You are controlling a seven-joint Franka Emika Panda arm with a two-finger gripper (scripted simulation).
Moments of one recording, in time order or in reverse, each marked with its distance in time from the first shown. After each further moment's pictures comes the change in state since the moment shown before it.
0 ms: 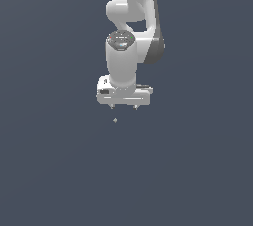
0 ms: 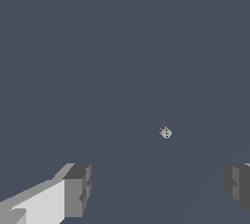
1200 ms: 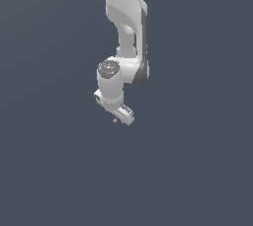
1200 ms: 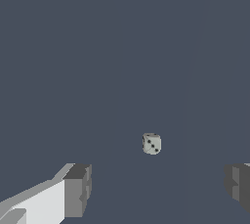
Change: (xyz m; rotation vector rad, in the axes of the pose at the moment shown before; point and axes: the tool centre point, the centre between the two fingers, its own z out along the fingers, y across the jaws) arm -0.013 0.047 0.102 -0.001 0.017 0.634
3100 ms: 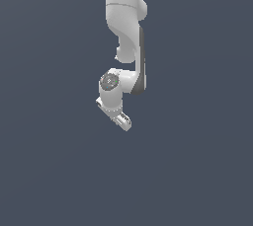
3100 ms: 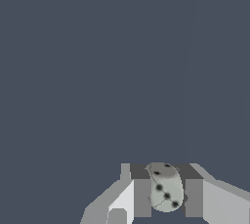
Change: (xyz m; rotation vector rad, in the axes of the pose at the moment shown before) arm 0.002 0.007 0.059 -0.002 0.006 0.069
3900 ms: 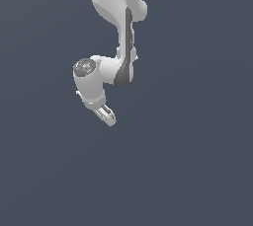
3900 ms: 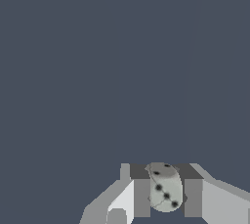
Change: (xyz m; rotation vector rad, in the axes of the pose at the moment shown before) arm 0.054 0.040 -0.071 0.000 0.000 0.000
